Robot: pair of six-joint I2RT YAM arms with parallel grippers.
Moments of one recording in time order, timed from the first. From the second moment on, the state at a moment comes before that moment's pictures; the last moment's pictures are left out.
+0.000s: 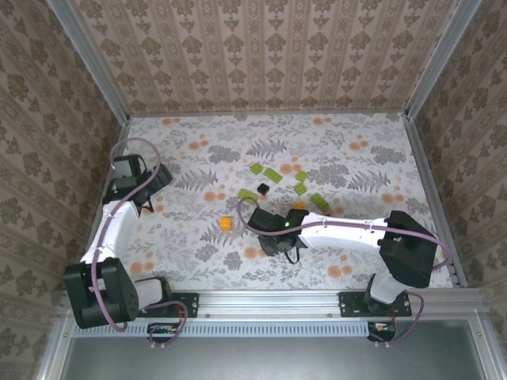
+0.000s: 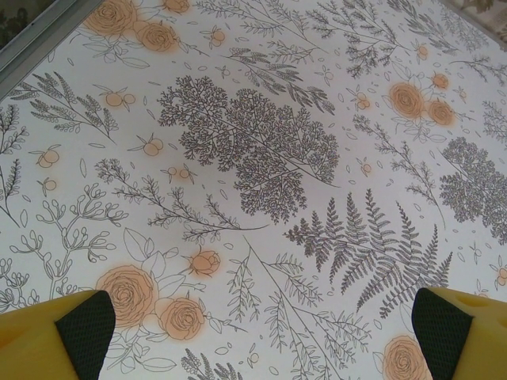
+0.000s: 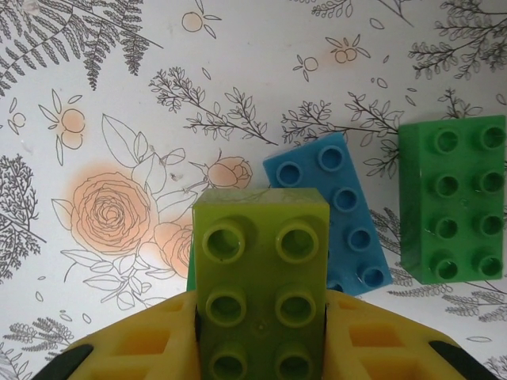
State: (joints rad) left arm 0.08 1.21 0.82 -0.40 -0.01 -0.44; right arm 1.06 1.62 1.05 -0.72 0.20 0.67
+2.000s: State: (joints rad) left arm 0.07 1.21 0.82 -0.40 -0.01 -0.44; right arm 1.07 1.66 1.06 -0.69 0.19 0.62
